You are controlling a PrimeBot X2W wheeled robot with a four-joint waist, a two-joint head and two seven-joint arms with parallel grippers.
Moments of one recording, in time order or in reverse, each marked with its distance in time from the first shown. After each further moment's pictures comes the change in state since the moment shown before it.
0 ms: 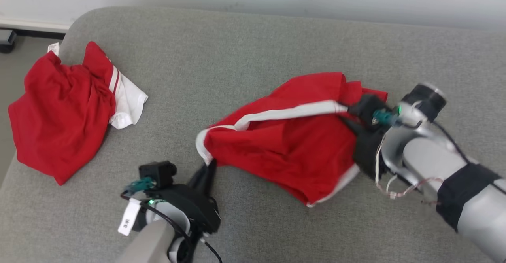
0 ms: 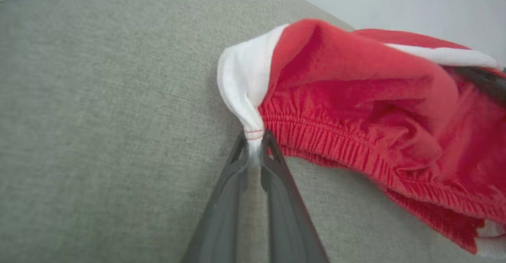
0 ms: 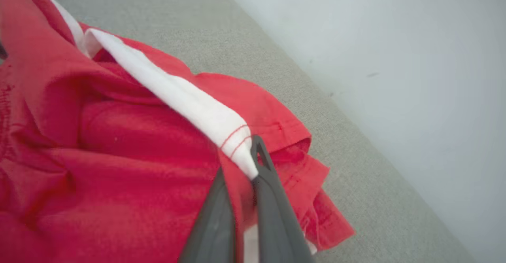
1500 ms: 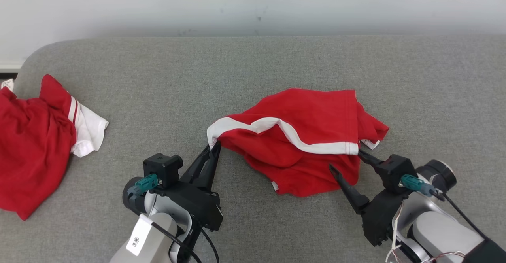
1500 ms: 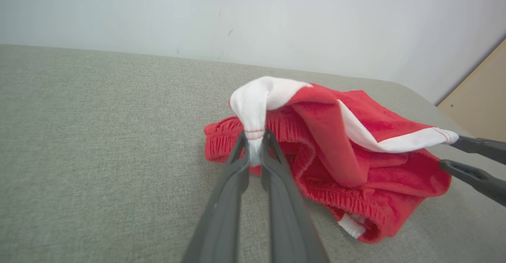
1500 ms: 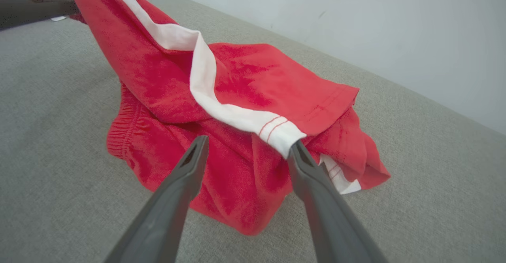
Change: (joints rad) left arm -0.013 0.053 -0.049 -0.109 0.170 0.012 -0.120; right arm 0.391 -0.094 -0.152 -0.346 0.140 -0.195 -0.041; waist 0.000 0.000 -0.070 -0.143
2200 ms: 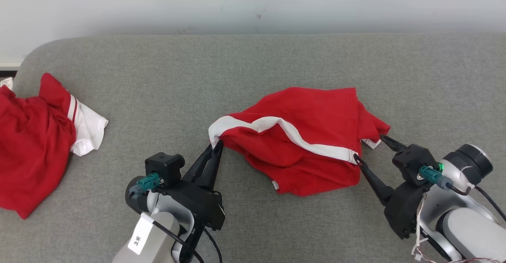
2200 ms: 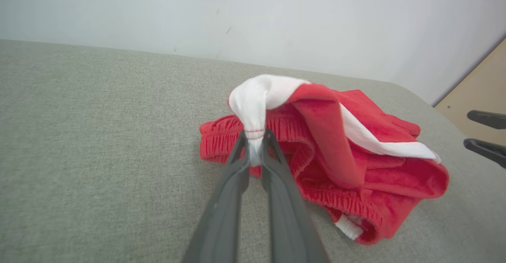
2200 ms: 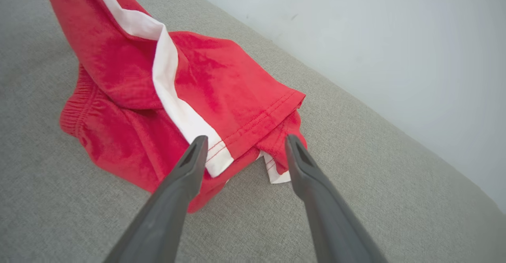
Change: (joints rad) left arm -0.001 -0.010 0.009 0.005 -0.001 -0.008 0.000; right arm 0.075 -0.106 -0.167 -0.217 -0.169 -0.007 0.204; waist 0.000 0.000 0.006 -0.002
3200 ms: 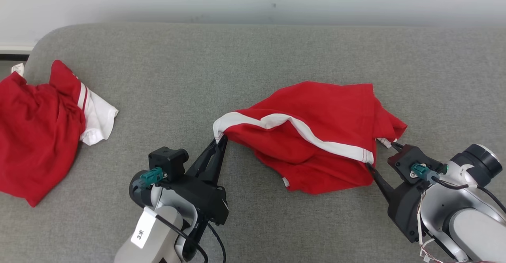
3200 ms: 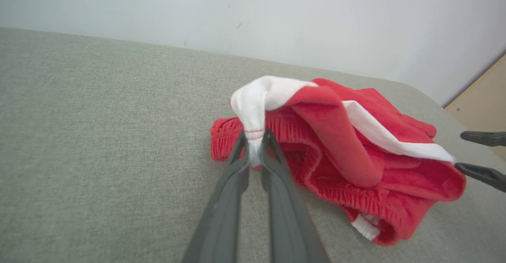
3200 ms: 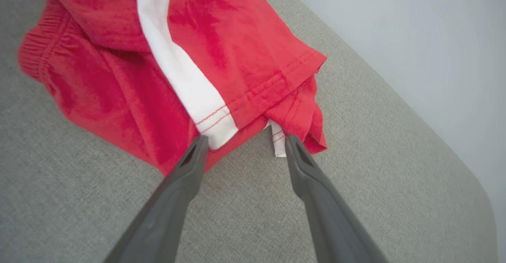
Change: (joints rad) left arm -0.027 -0.021 -0.004 0.018 -0.003 -0.010 0.000; right arm 0.009 -0.044 -0.009 -0.066 -0.094 0.001 0.244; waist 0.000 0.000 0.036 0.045
